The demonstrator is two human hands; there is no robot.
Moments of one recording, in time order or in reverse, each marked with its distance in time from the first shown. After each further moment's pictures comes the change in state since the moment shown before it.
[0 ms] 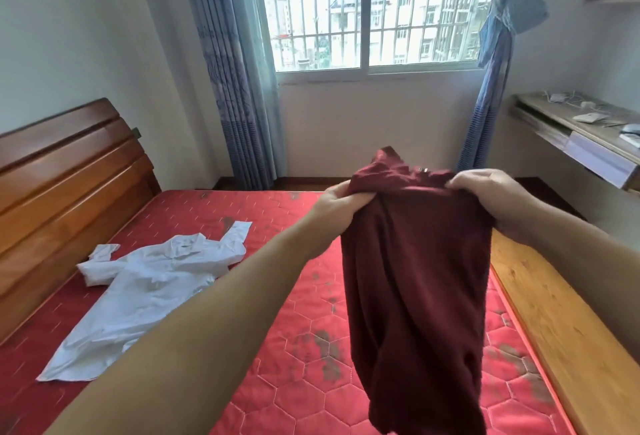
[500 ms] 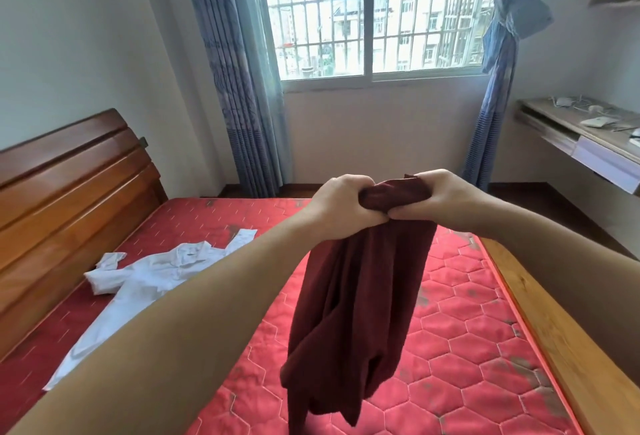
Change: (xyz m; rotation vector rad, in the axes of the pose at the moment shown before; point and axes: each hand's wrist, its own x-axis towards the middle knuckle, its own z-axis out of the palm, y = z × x) left_hand 0.010 0.034 -0.007 1.032 -0.018 0.292; right_hand 0.011 -0.023 0.040 -0.282 -0.312 -0.310
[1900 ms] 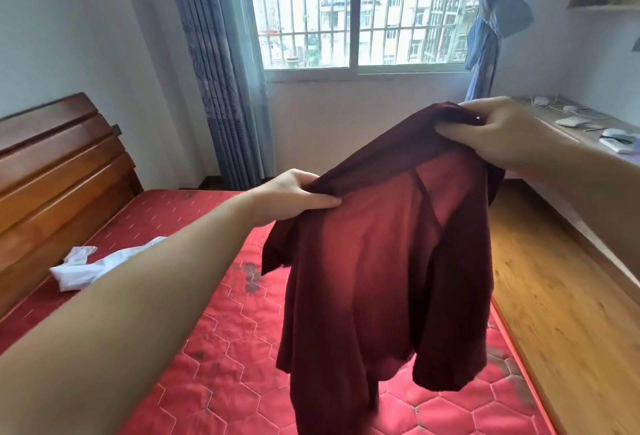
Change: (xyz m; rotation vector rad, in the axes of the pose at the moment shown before) left_hand 0.009 -0.040 -0.023 -0.500 -0.285 -0.273; right_hand -0.012 -0.032 -0.075 -0.137 0.351 -0.024
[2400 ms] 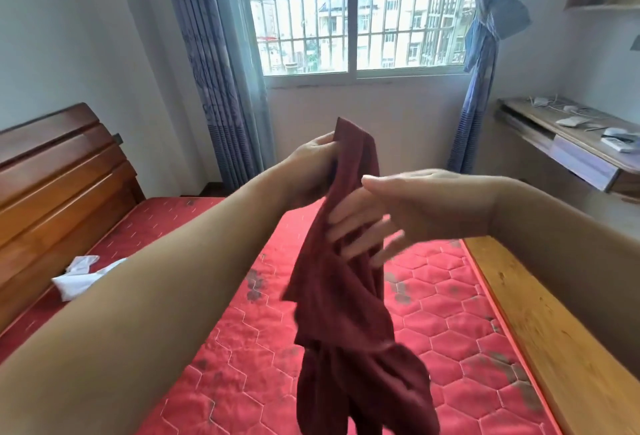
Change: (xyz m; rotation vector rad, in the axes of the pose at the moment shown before) left_hand 0.013 0.061 0.024 -0.446 0.150 0.118; right_hand -0.029 -0.031 0.057 0.423 -0.922 0.234
